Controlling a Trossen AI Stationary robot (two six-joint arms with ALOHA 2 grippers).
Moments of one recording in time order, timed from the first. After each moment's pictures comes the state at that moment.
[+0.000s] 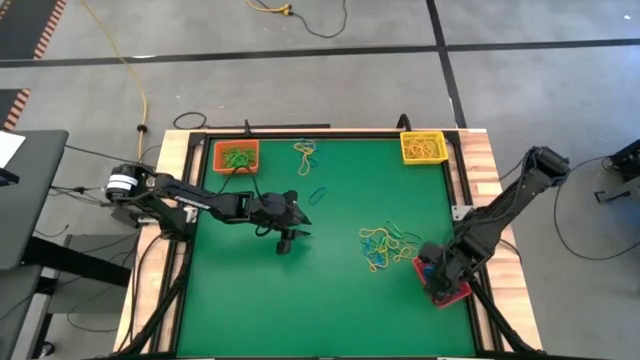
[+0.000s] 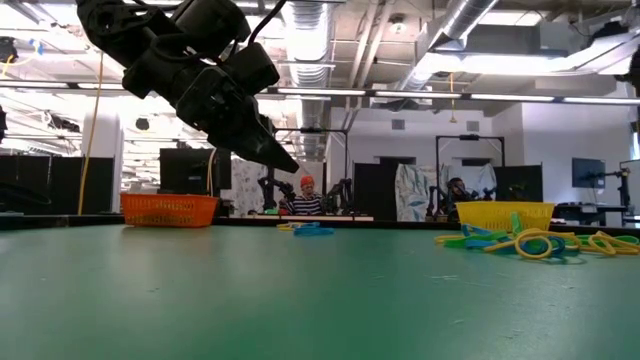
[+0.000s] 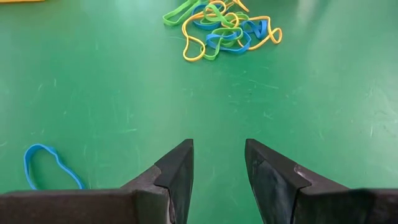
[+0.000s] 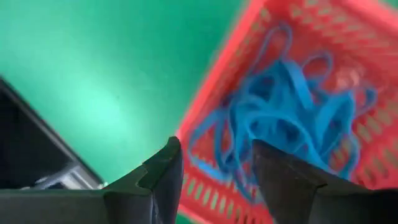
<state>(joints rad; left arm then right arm) 0.02 1.53 0.66 0.28 0.07 0.05 0.77 1.16 0.70 -0.85 -0.13 1.42</state>
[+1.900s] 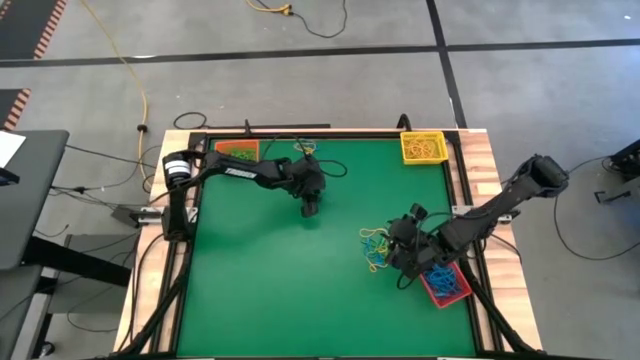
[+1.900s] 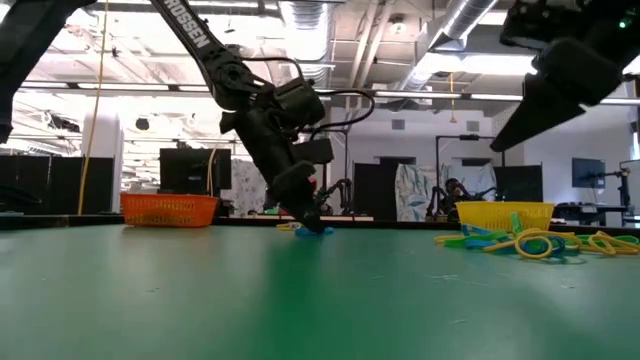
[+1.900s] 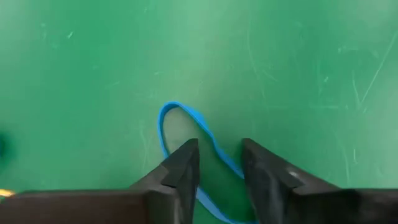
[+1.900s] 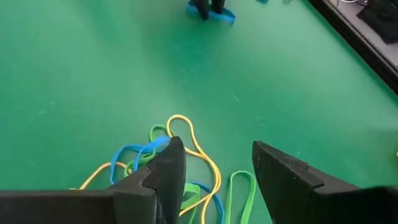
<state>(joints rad) 0.34 1.98 1.11 -0.12 0.11 0.13 0.54 1.31 0.76 -0.66 0.80 0.81</state>
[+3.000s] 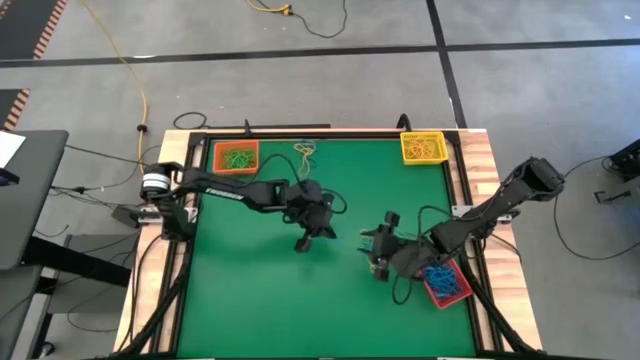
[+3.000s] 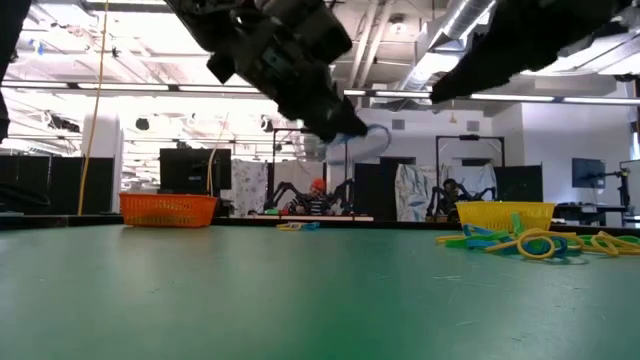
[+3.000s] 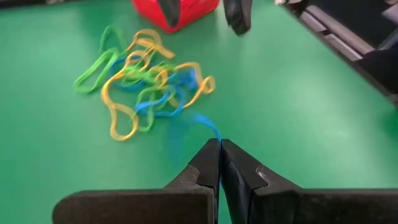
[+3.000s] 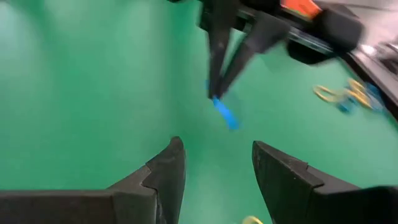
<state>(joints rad) 0.07 1.78 1.10 0.02 0.43 0.22 0.51 1.36 0.76 -0.09 0.70 0.28</state>
